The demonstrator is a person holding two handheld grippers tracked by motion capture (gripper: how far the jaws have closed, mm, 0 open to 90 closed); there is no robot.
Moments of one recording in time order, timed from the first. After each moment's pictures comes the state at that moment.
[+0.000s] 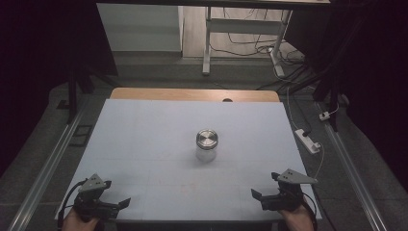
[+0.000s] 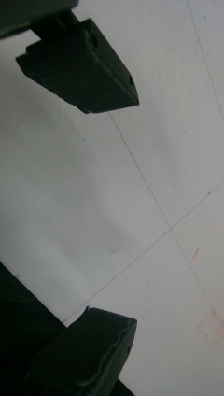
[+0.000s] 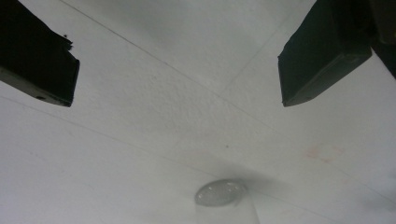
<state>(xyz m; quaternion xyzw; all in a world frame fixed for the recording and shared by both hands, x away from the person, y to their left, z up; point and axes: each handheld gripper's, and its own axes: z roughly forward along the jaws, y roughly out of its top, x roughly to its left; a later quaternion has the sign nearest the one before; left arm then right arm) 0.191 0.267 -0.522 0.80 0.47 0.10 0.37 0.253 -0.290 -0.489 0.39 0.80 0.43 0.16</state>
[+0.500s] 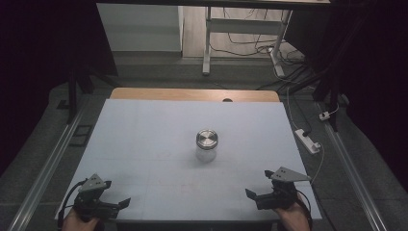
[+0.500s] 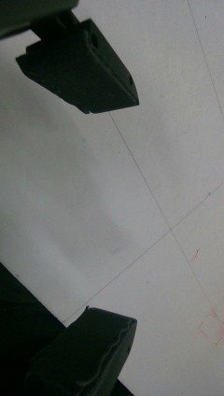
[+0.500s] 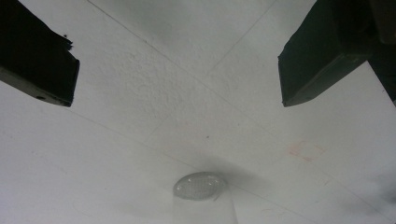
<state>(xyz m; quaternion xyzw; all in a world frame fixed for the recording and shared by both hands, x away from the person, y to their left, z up) 0.192 0.267 -0.522 0.80 0.47 0.10 0.37 0.258 -0.274 -0.487 0.36 0.81 0.43 0.15</state>
